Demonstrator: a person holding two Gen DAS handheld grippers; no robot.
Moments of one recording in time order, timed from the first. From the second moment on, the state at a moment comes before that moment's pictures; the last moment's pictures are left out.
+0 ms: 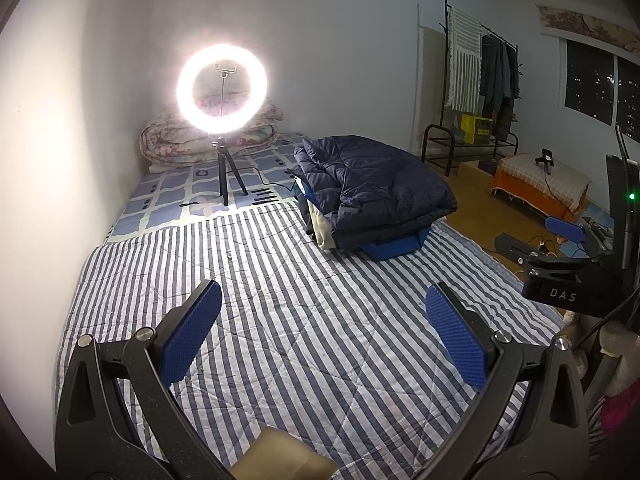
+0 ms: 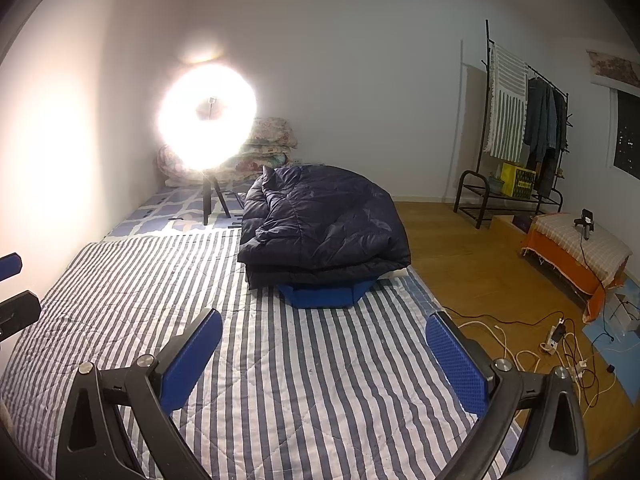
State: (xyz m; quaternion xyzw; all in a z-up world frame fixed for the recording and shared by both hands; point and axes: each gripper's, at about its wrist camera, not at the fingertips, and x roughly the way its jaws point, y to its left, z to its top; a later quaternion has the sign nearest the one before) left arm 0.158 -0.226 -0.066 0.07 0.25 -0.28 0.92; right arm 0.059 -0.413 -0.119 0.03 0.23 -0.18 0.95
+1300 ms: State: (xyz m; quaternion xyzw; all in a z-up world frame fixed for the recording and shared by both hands) left arm 0.157 -0.216 -0.066 0.08 0.25 -0.27 0.93; right arm 0.058 -0.410 -0.123 0.03 0.24 -0.19 0.95
